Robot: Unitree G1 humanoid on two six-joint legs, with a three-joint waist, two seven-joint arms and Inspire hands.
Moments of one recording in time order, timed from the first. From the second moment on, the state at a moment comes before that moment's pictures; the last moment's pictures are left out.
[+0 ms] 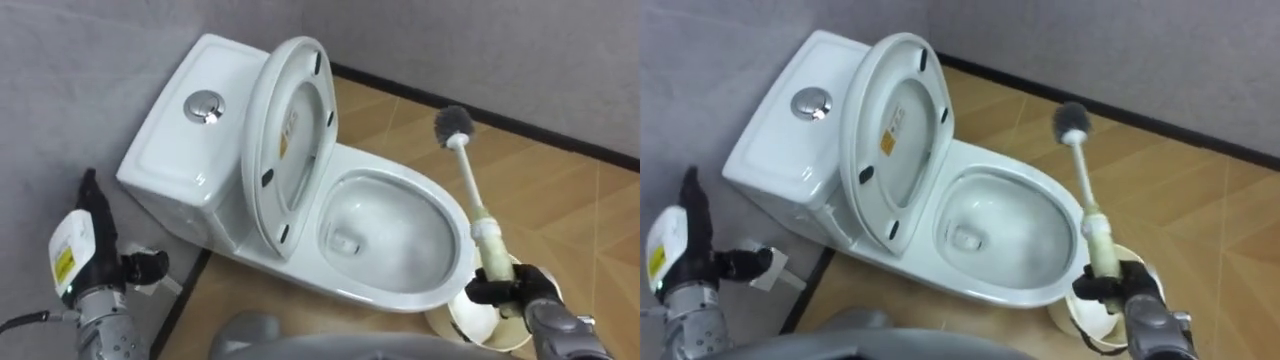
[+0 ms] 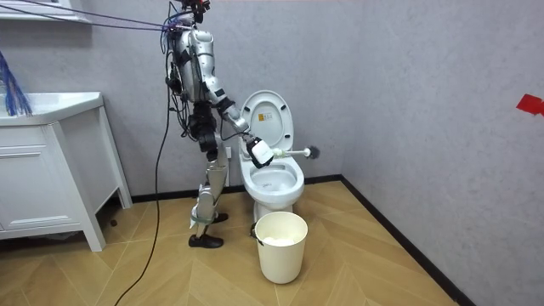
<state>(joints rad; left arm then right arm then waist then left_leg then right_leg) 0.48 0.22 0.07 0.06 0.61 -0.07 0.46 0.05 -0.33 0.07 1.01 -0.09 0.00 -0.06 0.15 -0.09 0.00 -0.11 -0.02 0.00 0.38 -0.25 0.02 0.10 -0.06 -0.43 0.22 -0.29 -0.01</state>
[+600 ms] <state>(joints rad) 0.45 0.27 -0.05 -0.02 0.86 -0.14 0.51 0.10 -0.31 0.11 1.05 -0.56 -0.05 -0.01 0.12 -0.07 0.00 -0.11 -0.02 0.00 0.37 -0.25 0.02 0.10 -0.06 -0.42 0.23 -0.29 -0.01</state>
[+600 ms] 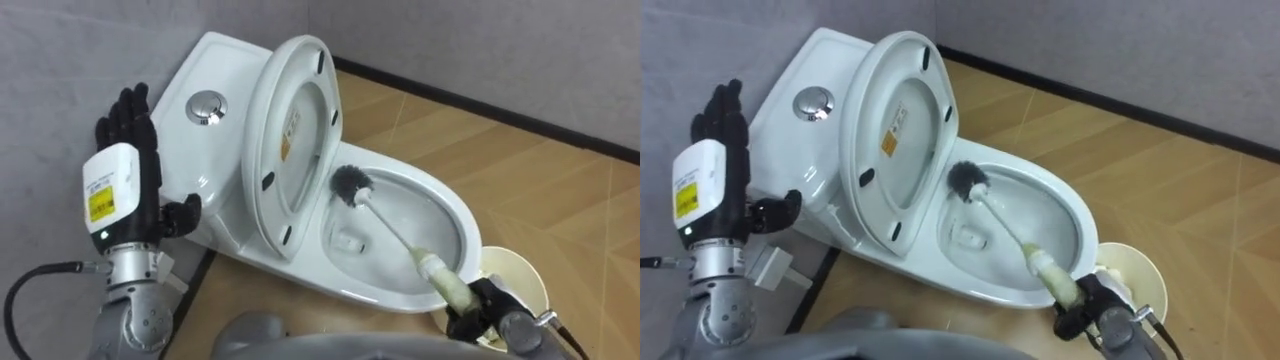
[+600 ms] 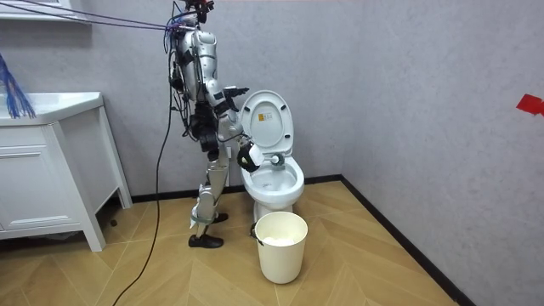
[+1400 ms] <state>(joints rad) 0.37 0.36 -0.08 0.23 1.01 -0.04 0.34 0.11 -0.41 0.09 1.04 -0.78 0.02 0.09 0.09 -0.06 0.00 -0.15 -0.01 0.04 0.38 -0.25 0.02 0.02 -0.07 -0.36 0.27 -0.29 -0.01</state>
